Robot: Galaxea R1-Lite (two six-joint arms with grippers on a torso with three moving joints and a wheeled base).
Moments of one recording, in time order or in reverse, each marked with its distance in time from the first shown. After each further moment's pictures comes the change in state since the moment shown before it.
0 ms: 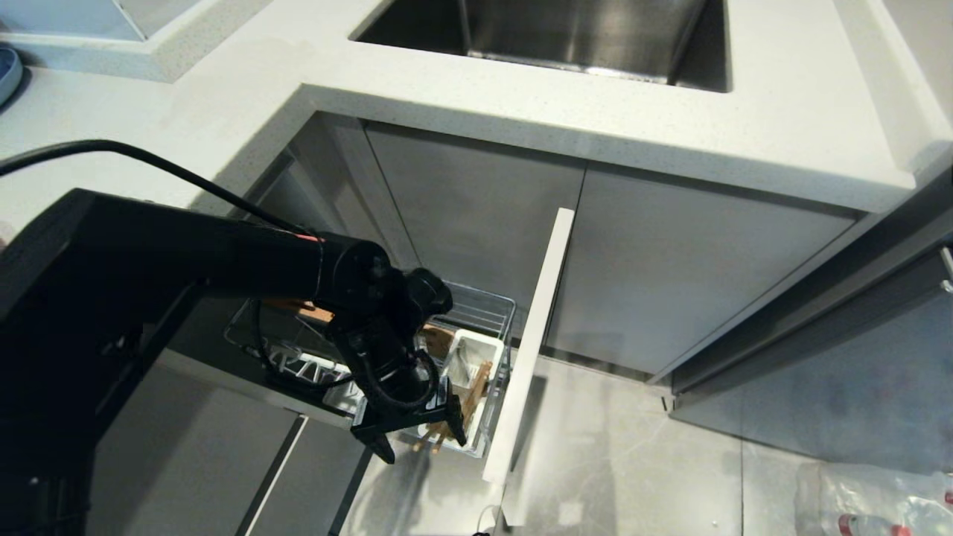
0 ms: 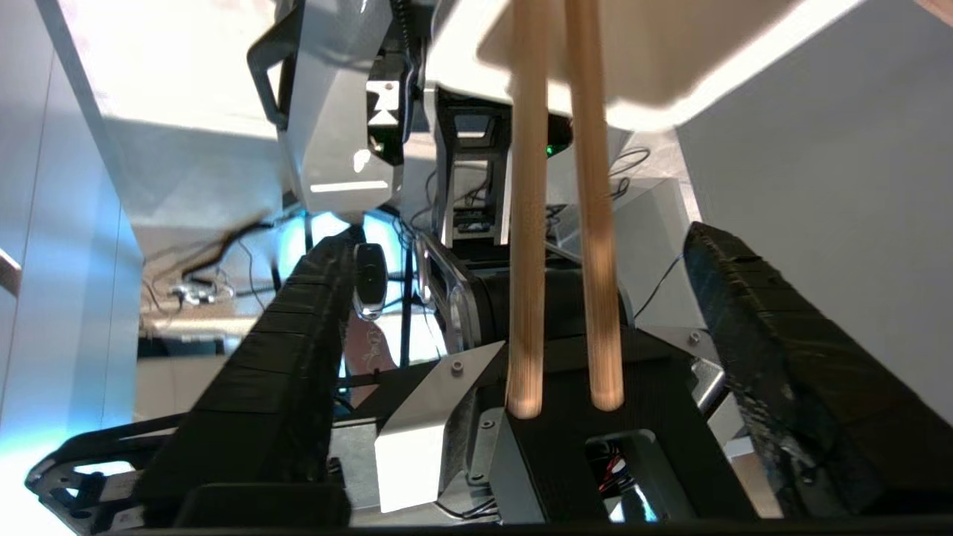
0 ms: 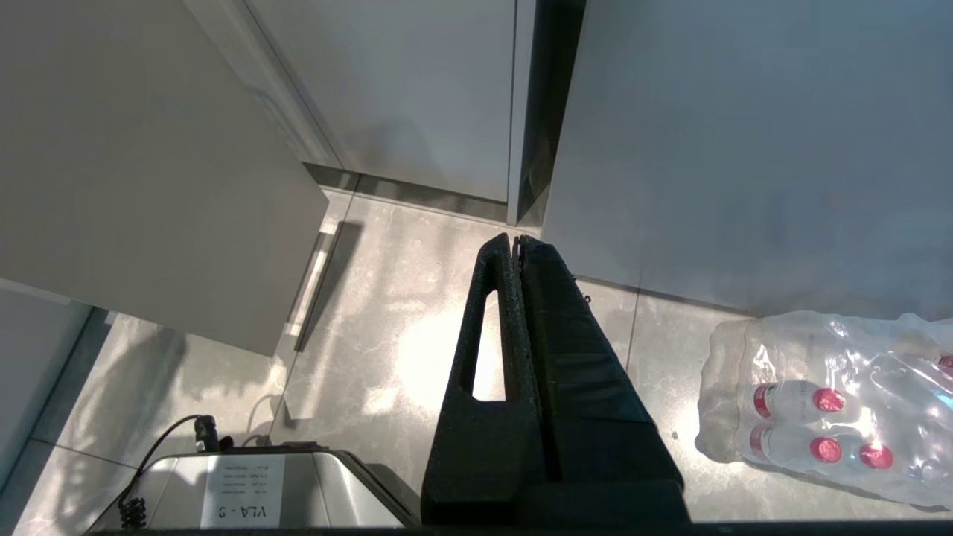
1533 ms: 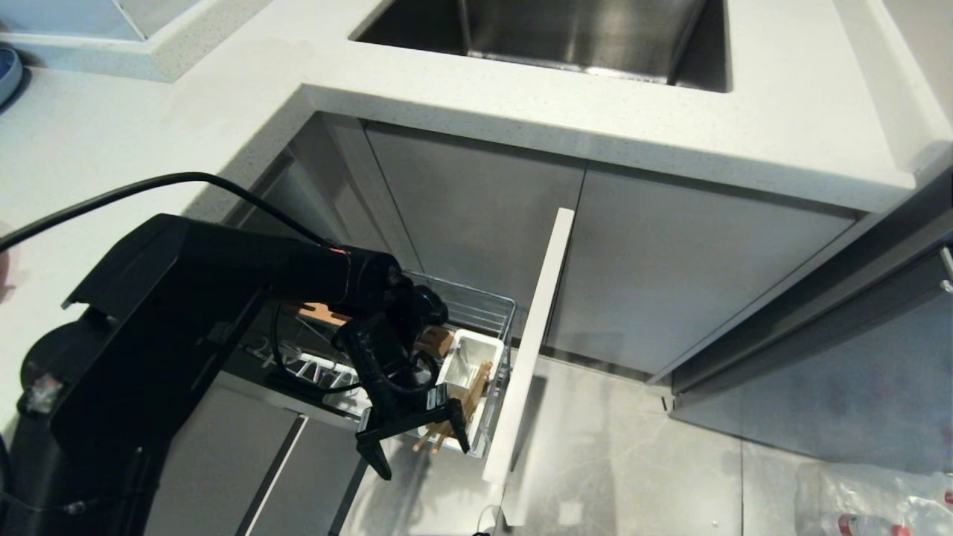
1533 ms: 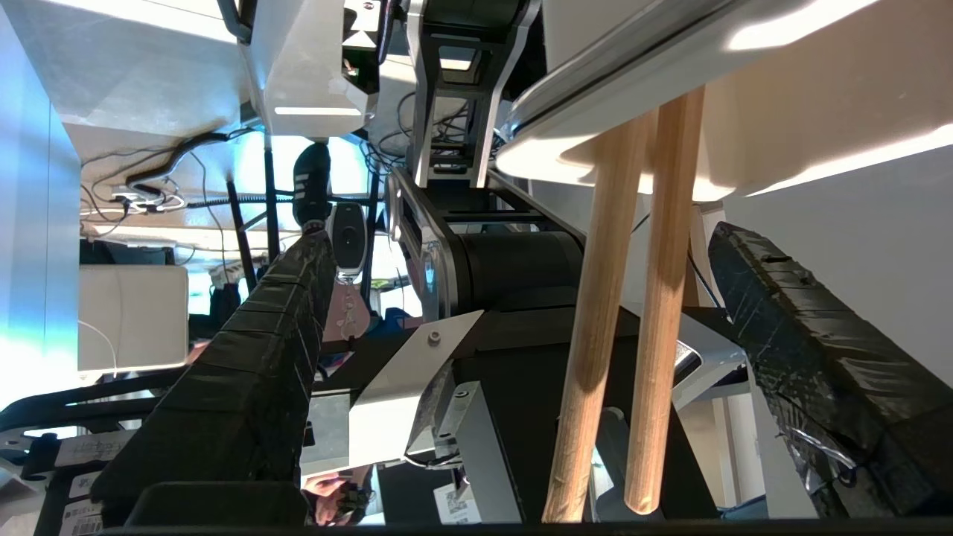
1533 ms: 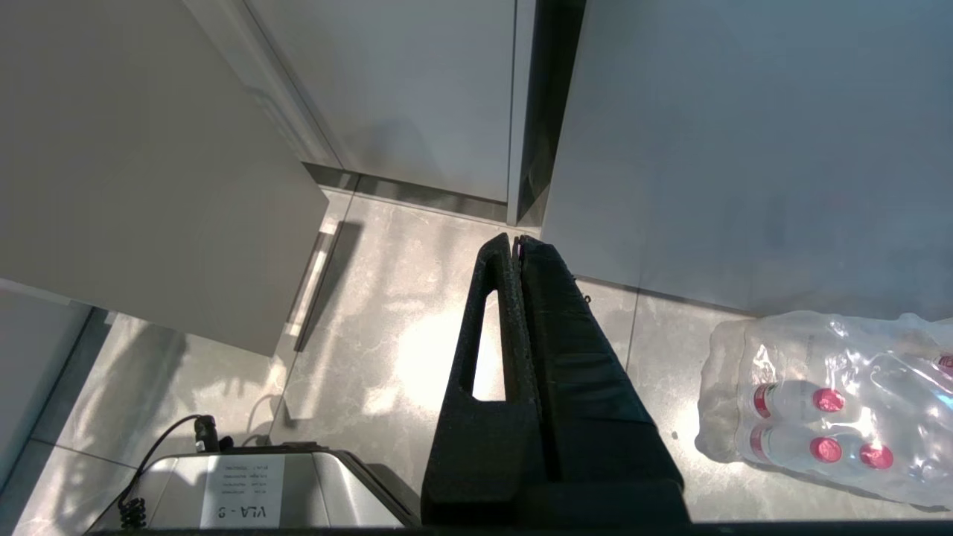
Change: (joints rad) left arm 0.061 0.136 -0.116 0.118 -0.110 -0.005; right arm 0.000 0.000 0.000 0.000 0.000 0.000
